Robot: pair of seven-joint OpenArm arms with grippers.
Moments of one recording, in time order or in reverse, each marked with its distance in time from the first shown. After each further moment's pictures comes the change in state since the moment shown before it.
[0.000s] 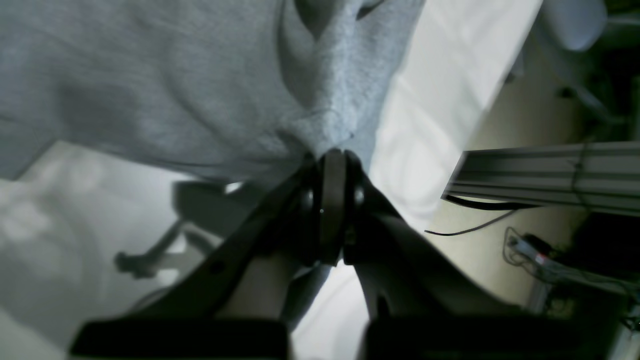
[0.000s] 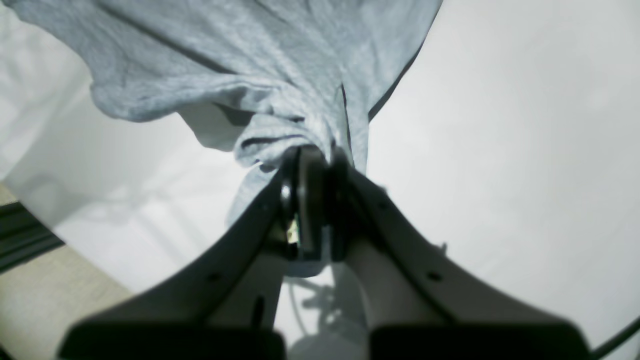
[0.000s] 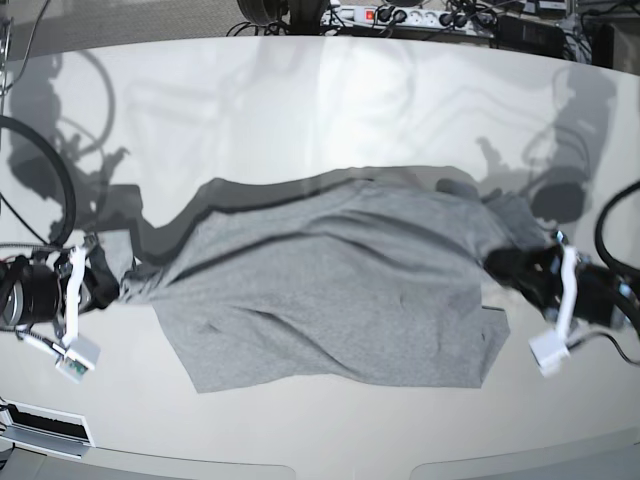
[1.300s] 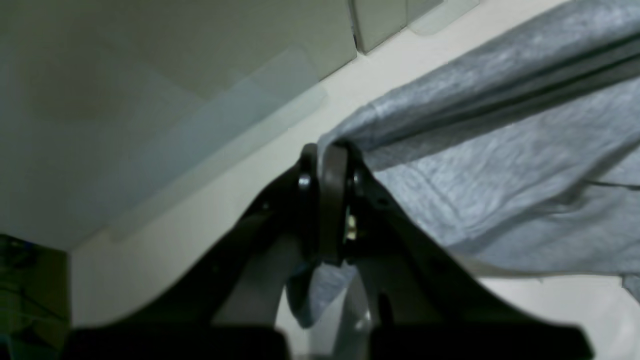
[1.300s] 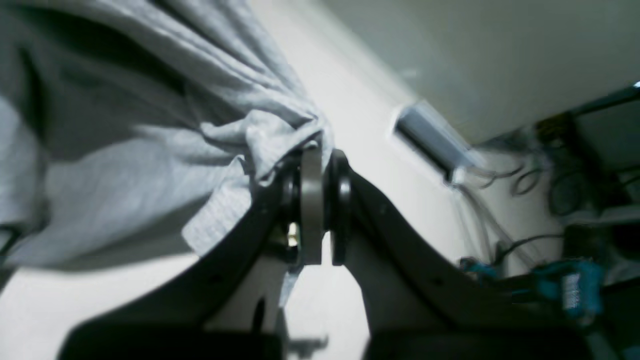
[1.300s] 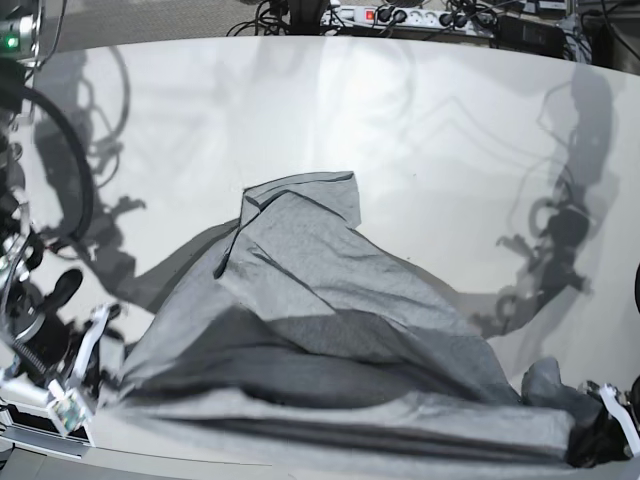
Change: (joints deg) left arm -4.7 1.3 -21.1 4.7 48.8 14.8 -39.8; right arm -1.7 -5.4 0.0 11.0 -43.5 -20.9 33.1
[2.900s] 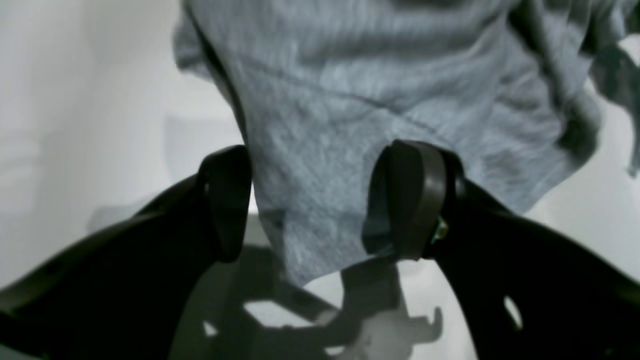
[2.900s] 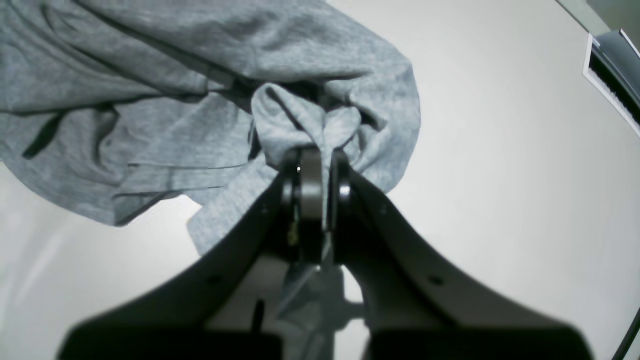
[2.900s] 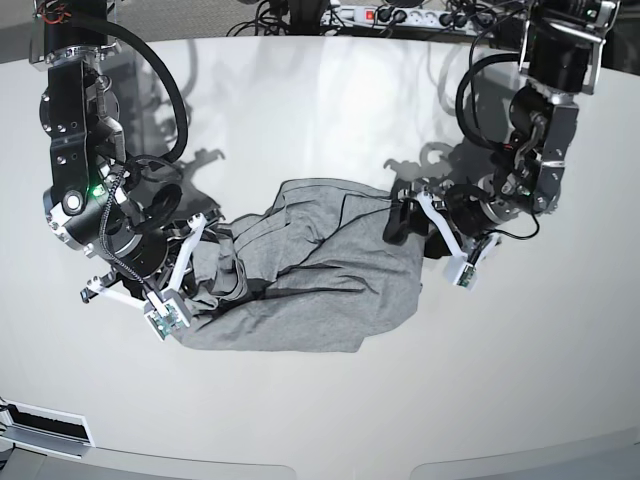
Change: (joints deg) left arm 28.0 29.1 -0.5 -17.7 11.7 -0.9 -11.5; right arm -13.7 -15.5 -5.4 -0.2 -2.1 1.7 -1.2
